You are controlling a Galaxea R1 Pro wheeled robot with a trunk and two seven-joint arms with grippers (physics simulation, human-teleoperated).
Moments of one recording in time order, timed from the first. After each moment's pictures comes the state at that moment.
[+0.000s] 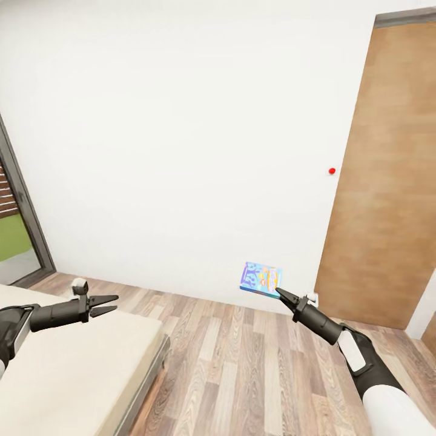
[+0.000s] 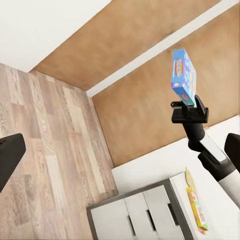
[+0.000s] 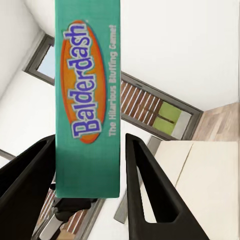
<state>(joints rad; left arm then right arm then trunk) -0.78 0.45 0.28 -0.56 -0.06 0.81 -1.56 -0.61 -0.11 -0.34 -0.68 -0.54 0.71 1.08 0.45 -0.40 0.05</state>
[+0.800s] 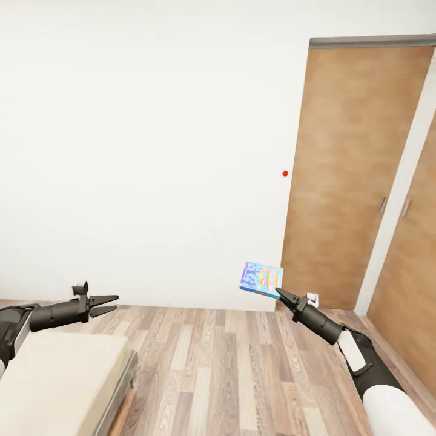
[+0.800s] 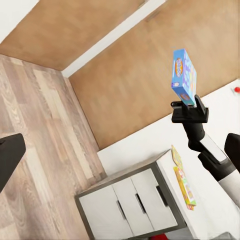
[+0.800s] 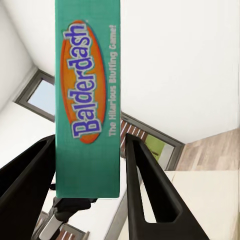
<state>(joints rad) -0.78 0.45 0.28 -0.56 -0.06 0.81 -1.56 -0.61 -0.11 -0.34 -0.68 -0.54 0.71 1.08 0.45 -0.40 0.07</state>
